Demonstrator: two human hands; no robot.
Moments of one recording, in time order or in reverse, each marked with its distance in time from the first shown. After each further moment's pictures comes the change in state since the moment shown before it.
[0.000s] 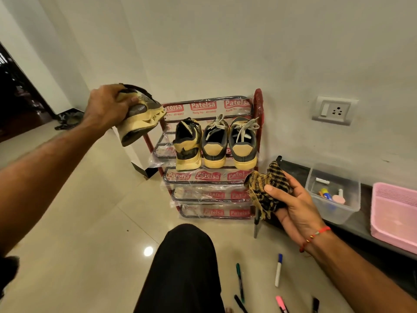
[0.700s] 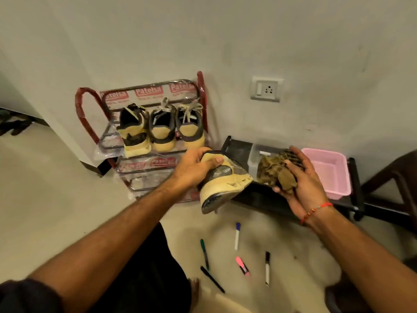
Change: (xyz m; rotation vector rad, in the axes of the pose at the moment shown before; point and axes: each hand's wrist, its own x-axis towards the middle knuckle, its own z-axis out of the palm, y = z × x) left_hand -0.222 0.141 0.168 -0.582 -0.744 -0.058; right_hand -0.066 -0.063 -0.096 -0.148 0.382 -0.184
